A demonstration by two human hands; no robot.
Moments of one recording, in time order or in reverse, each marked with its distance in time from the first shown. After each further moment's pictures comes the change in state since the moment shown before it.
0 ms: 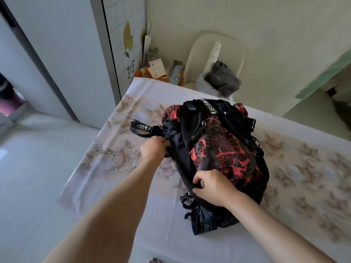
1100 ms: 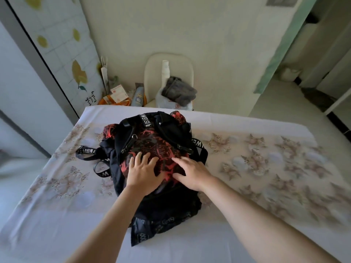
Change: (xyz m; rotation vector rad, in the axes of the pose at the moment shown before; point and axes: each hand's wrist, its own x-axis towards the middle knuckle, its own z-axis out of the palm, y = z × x) left_hand -0.124 0.170 0.061 0.448 -0.036 0.394; right_hand -0.039 0.180 -0.065 0.001 0.071 0.006
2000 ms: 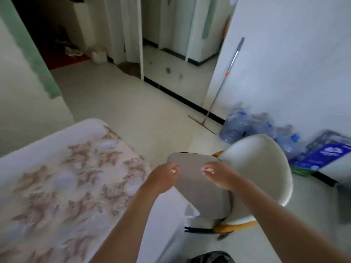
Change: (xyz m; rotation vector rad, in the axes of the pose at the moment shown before) left_hand -0.076 0.766 0.070 -0.462 -0.678 0.869; right_hand -0.577 0.518 -0.079 0.355 0.403 1.022
